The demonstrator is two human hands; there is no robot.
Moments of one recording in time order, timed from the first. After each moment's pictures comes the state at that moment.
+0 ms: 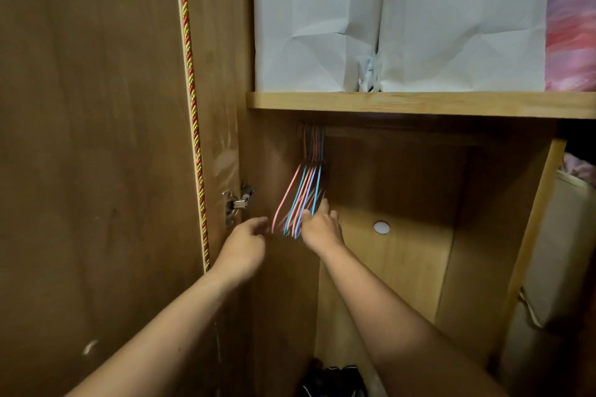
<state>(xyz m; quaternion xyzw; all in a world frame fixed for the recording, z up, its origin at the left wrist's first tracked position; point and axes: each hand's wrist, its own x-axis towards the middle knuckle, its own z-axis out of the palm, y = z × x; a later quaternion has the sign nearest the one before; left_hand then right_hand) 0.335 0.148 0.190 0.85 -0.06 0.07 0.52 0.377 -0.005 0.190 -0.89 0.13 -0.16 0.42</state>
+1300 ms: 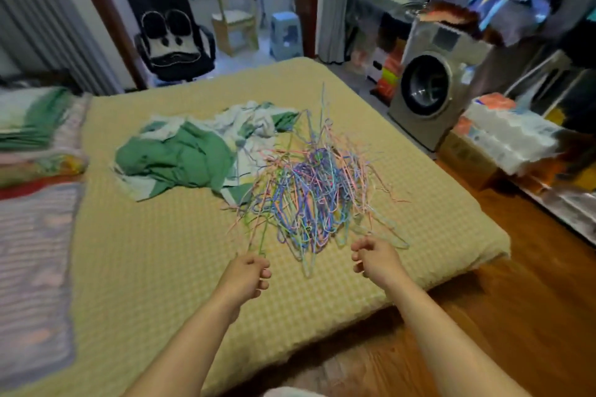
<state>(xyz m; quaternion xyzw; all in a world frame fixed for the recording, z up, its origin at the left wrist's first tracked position) -0.727 0.116 -0.134 0.14 0.76 0.43 0.47 -0.528 0.283 -0.144 -0.58 -0.59 0.54 0.15</state>
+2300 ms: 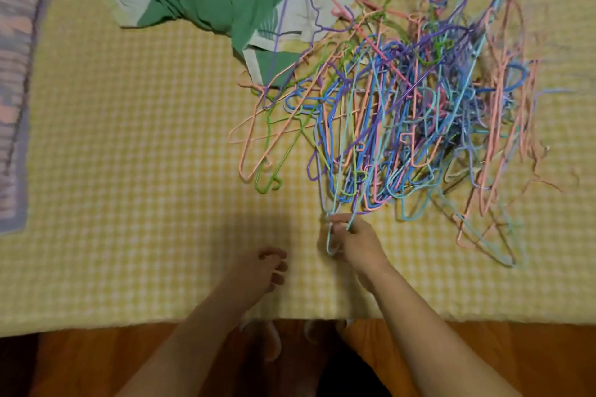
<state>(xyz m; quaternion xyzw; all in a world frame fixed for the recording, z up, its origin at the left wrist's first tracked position) -0.768 0.216 -0.393 -0.13 0.73 0.39 0.54 -0.674 0.388 -0.460 -0.52 -0.59 0.61 -0.08</state>
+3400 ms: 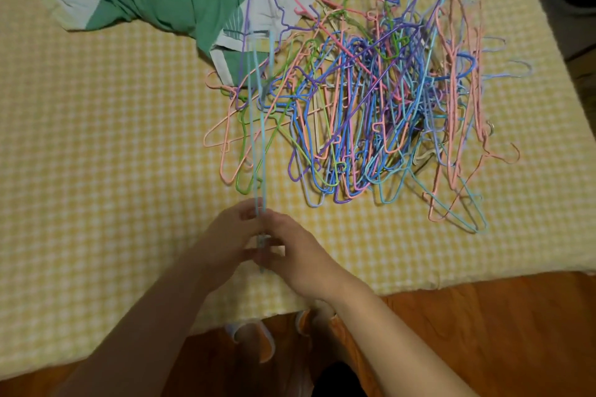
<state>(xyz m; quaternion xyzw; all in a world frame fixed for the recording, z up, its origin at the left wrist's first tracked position) -0.825 0.219 -0.366 -0.05 0.61 0.55 0.57 -0.710 0.308 -0.377 -0.24 -0.75 0.61 -0.08</state>
